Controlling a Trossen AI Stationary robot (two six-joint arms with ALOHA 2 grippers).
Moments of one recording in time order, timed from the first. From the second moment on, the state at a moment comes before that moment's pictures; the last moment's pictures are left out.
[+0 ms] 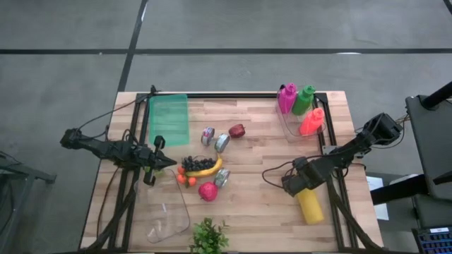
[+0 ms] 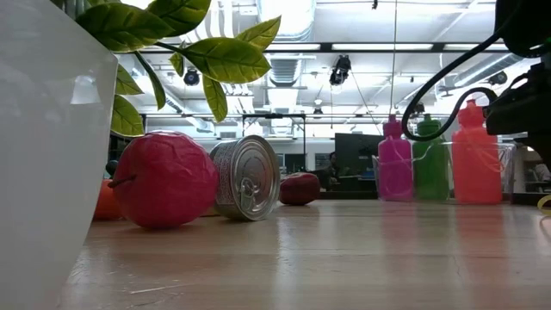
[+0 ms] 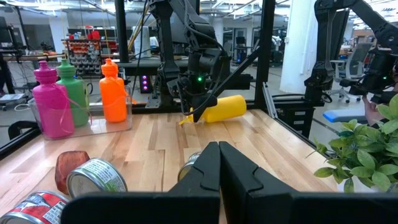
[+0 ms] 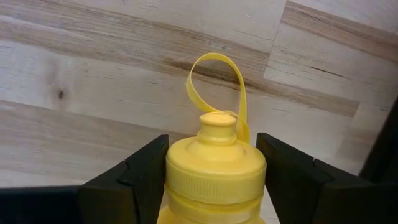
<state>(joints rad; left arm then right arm) -0.31 0.03 0.00 0.04 -0.16 0.00 0.52 1.41 0.71 -0.95 0.03 1.88</state>
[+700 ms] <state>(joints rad) -0.31 0.03 0.00 0.04 -0.16 0.00 0.52 1.39 0.77 -1.04 0.19 1.86</state>
